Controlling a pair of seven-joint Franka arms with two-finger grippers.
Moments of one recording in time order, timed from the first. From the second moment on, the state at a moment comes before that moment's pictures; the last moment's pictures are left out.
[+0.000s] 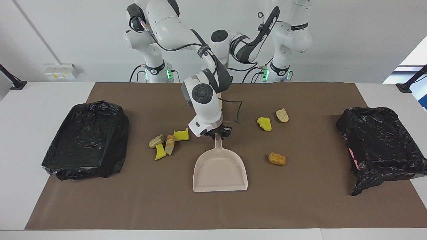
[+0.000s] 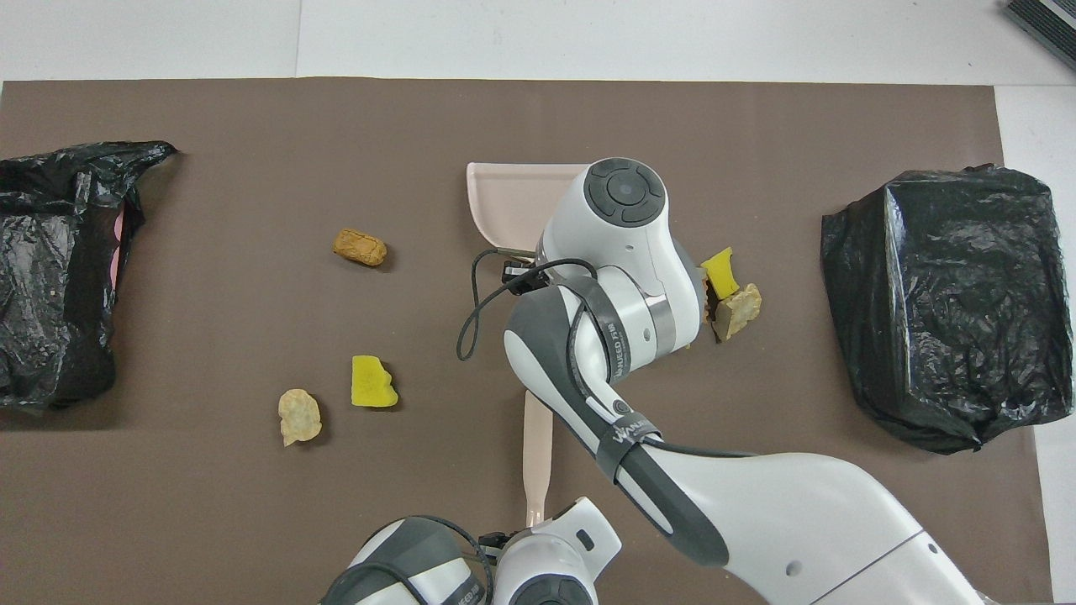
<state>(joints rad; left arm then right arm) -0.93 -0.04 -0.13 -2.35 -0.05 2.25 -0.82 0.52 0.54 -0.03 -1.51 0.24 2.04 0.58</state>
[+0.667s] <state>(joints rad) -0.80 -0.14 -0.11 -2.31 0.05 1.98 -0.84 0.46 0.49 -0.04 -1.50 0.24 2.01 0.20</state>
